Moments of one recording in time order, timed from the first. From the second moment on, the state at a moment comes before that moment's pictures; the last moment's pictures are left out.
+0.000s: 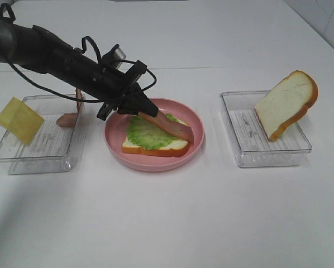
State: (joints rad) left arm -0.24 2.38 -1.70 -1.16 1.04 0.55; right arm -0.01 0.00 -0.47 0.15 1.08 -0.12
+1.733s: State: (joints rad) left arm -0.24 2.34 -2.00 -0.57 1.21 0.13; right arm -0.01 0.00 -0.47 0.15 1.08 -0.12
